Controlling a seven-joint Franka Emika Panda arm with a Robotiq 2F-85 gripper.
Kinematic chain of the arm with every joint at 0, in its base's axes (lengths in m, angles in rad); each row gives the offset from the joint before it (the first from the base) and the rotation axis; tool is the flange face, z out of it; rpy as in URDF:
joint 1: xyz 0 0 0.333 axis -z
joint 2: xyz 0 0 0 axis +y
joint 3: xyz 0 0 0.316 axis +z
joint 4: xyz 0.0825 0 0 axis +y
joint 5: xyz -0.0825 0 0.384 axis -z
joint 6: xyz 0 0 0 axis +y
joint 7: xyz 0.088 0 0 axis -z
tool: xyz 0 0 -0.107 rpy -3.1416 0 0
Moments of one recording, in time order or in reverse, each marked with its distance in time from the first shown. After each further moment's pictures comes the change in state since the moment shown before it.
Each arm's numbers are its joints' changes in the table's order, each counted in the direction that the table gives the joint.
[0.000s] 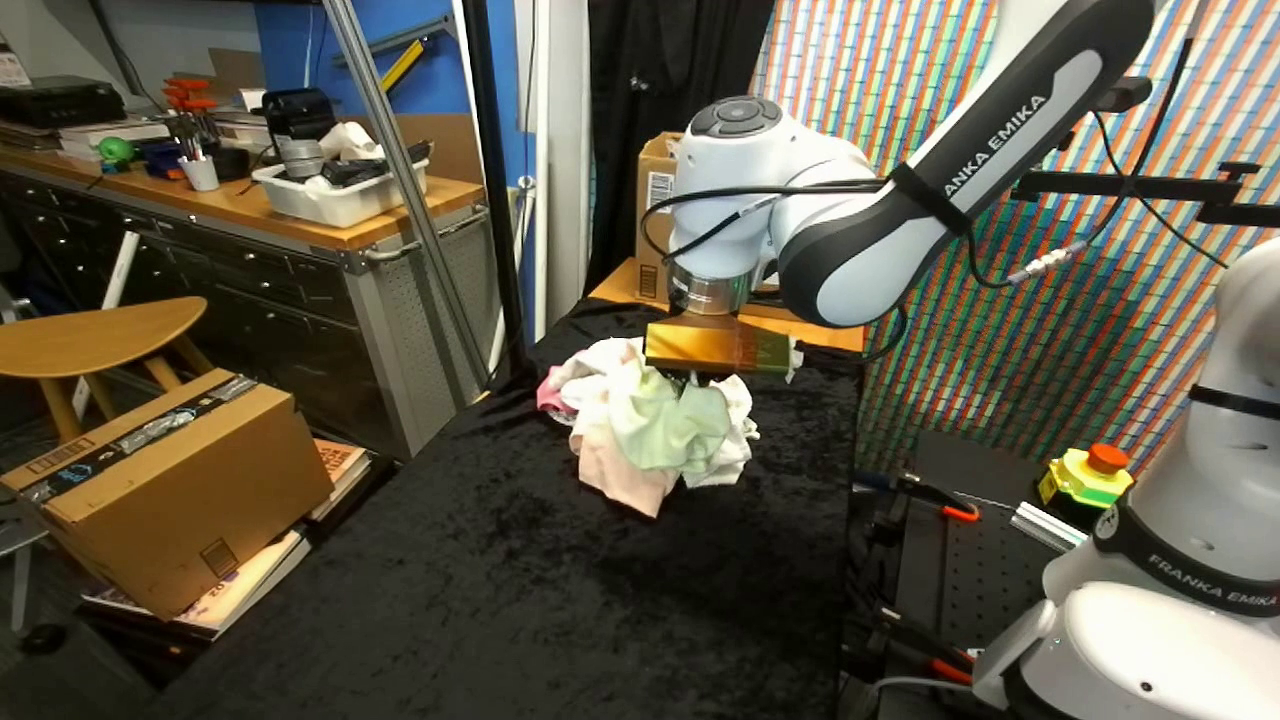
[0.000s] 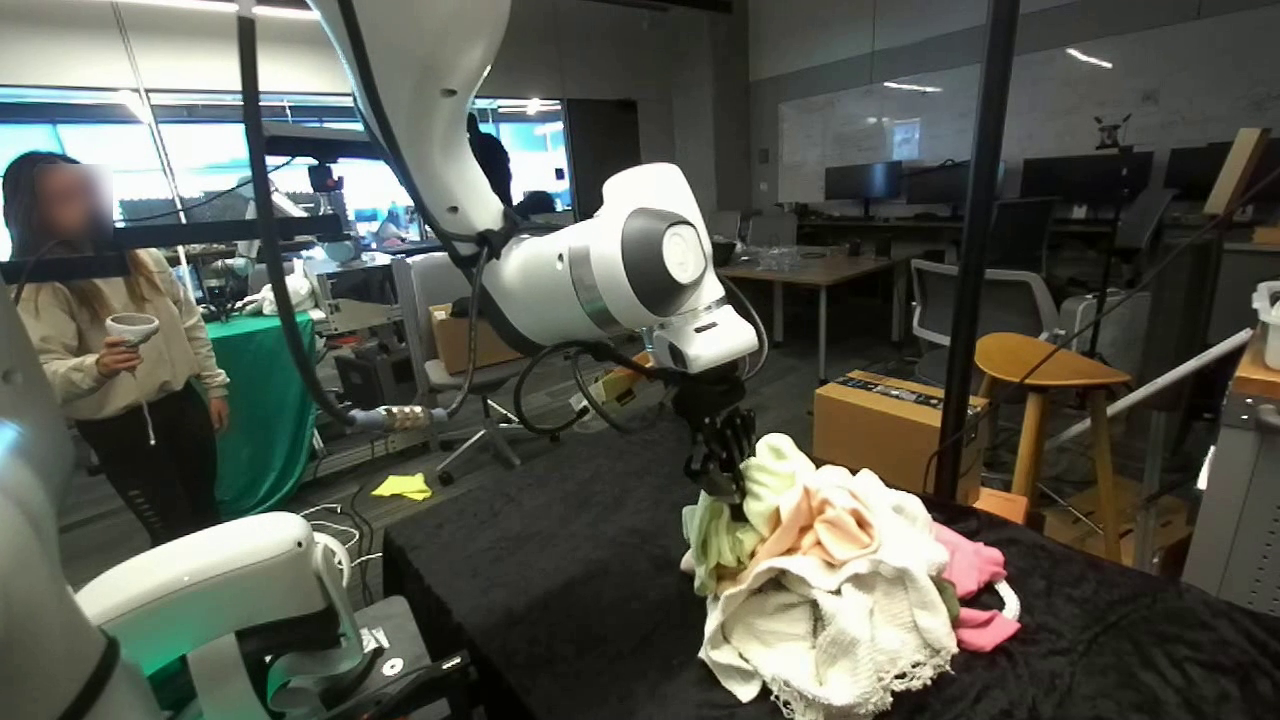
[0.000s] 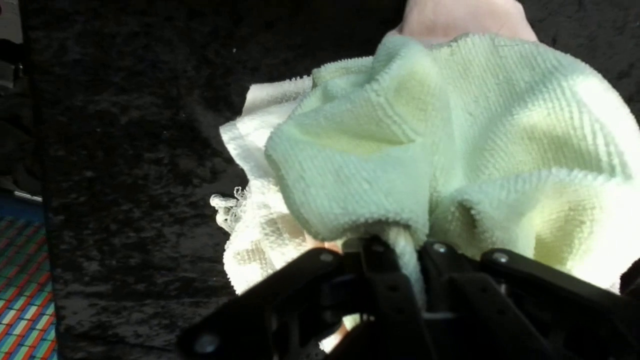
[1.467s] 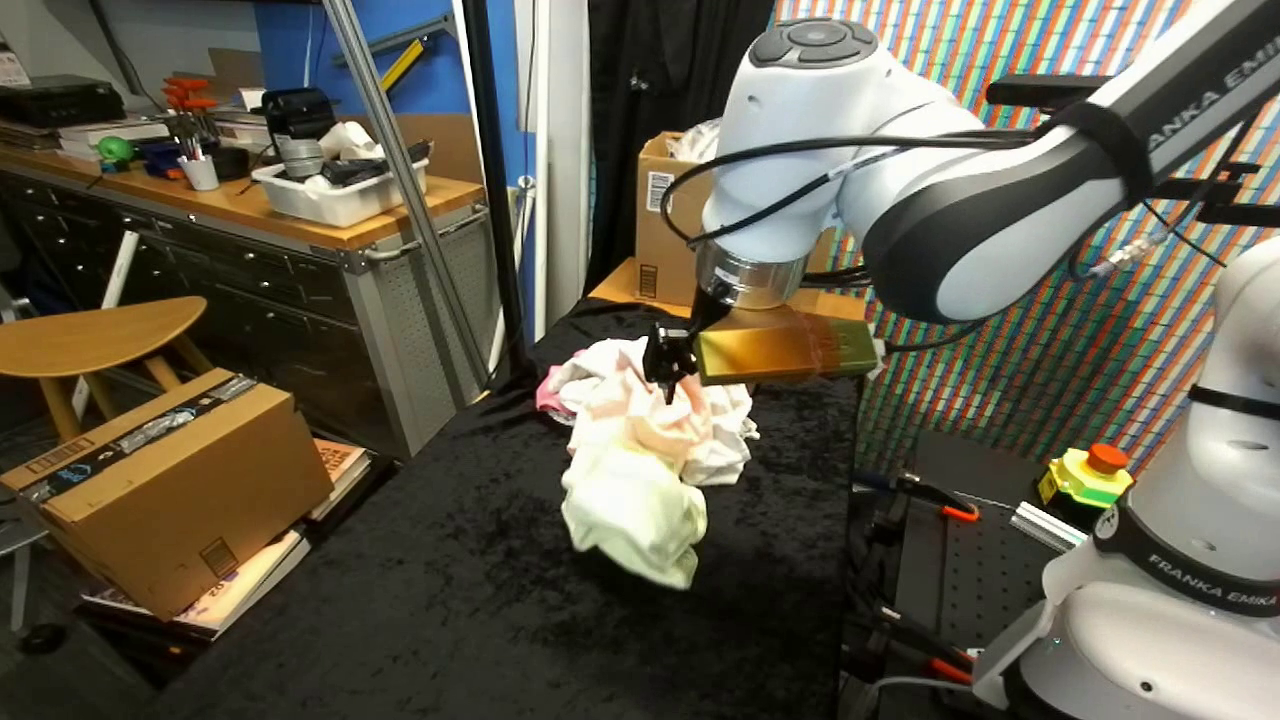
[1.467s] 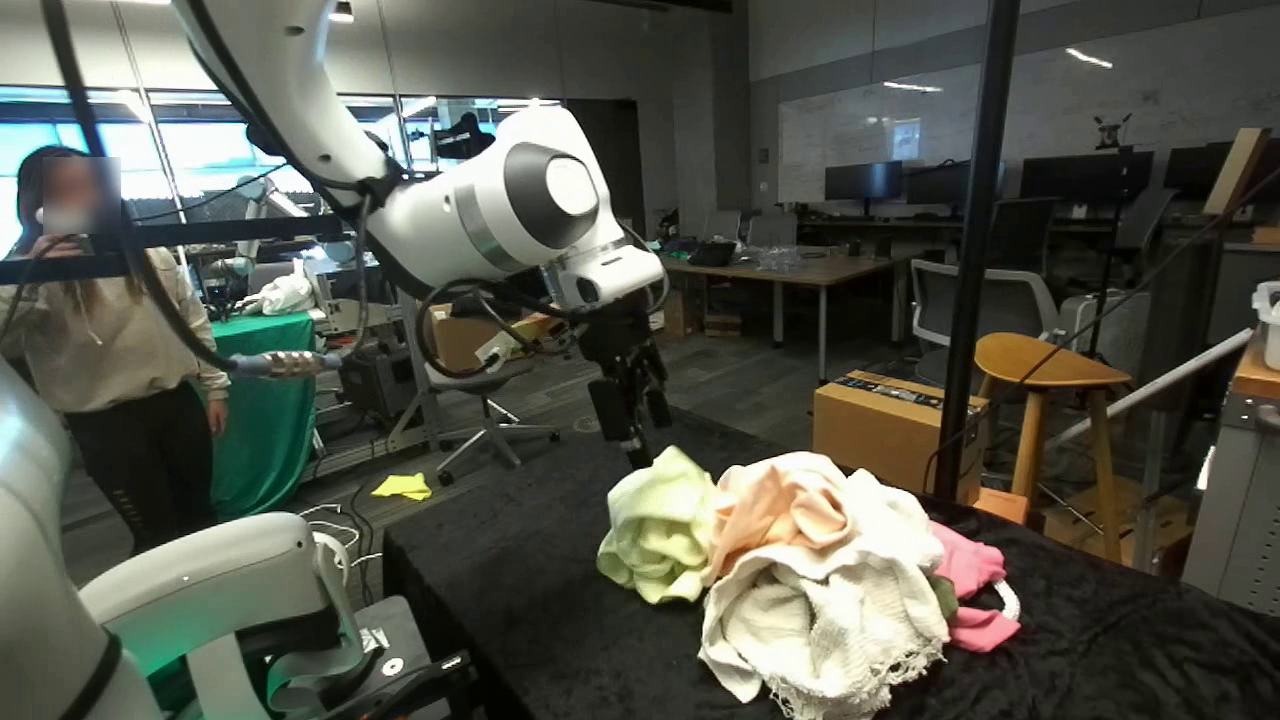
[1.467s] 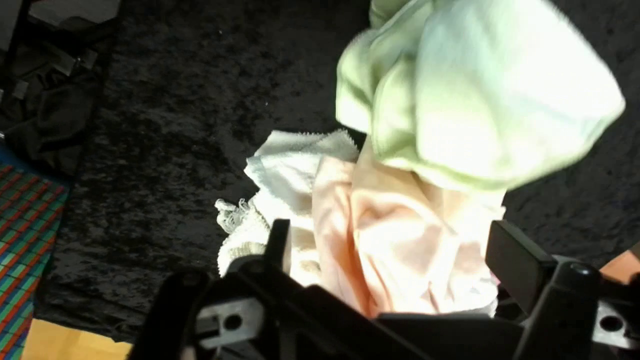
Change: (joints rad) arm -0.024 -0.250 0.178 0.118 -0.086 0.122 -0.161
